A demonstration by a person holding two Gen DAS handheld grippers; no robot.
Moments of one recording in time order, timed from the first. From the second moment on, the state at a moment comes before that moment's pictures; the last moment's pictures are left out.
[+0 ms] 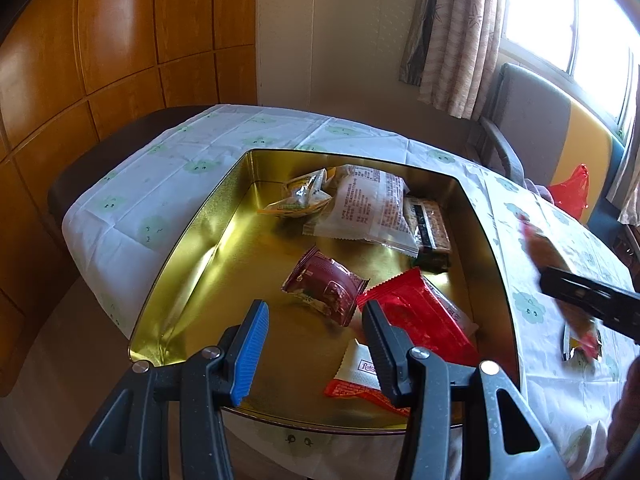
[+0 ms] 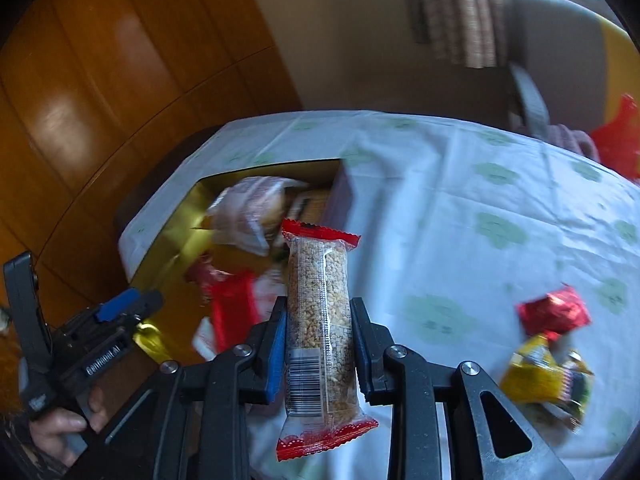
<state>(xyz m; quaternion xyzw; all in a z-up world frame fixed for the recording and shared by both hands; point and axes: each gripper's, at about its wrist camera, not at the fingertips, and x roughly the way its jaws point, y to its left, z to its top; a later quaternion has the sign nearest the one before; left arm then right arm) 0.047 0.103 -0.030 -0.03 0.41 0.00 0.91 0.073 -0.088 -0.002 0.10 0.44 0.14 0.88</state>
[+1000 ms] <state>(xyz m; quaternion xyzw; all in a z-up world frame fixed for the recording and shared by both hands) 0.038 0.084 -0.026 -0.01 0.40 -0.03 0.92 0.057 -0.063 -0.007 0.05 0.40 0.11 0.91</state>
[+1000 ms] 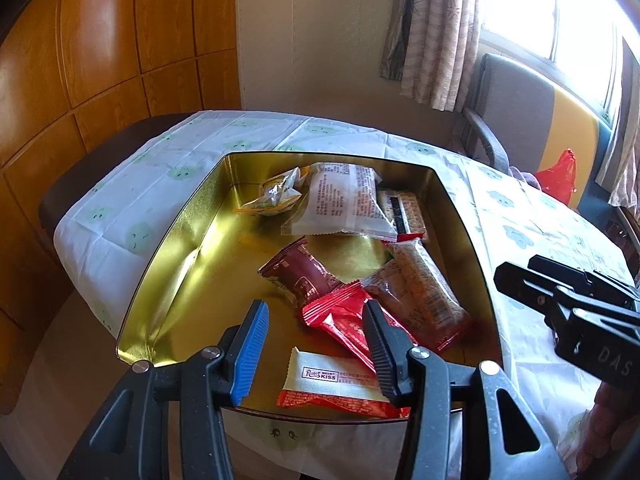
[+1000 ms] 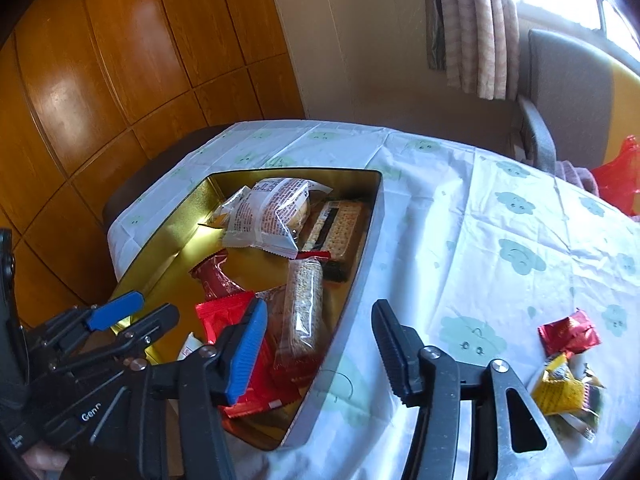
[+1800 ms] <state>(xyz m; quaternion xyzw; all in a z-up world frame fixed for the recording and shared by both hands) 0.028 0.053 -0.020 0.03 0.40 -0.07 0.91 0.026 -0.101 -0.005 0.07 0.39 0.07 0.92</state>
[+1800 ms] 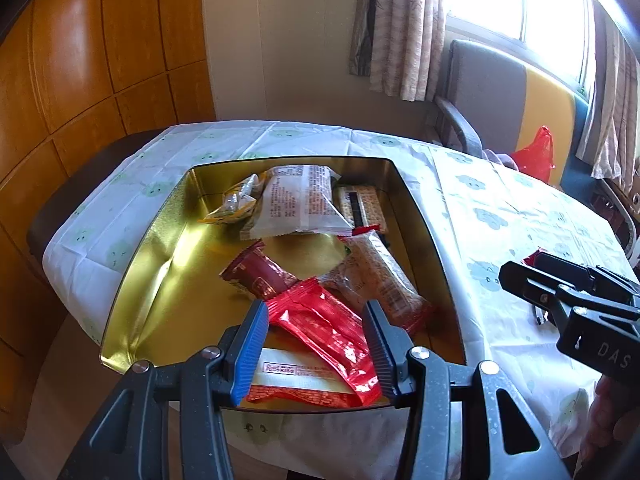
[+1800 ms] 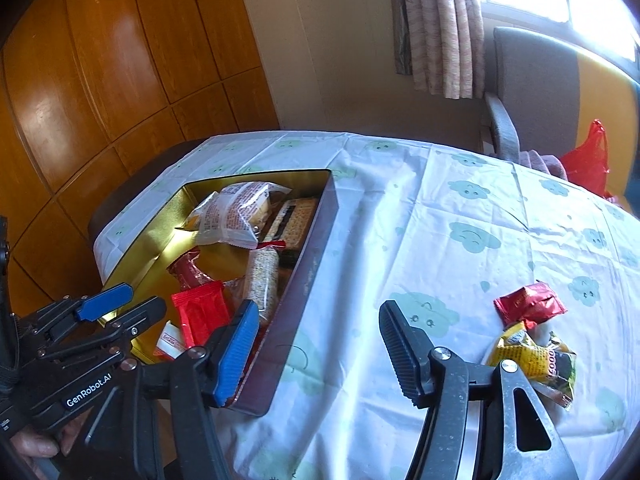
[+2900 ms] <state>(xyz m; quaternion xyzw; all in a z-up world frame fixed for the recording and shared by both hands) 0.026 0.005 -0.022 0.08 0.41 -0.15 0.90 -0.020 -0.188 -0.023 0.10 0.40 -0.04 0.91</state>
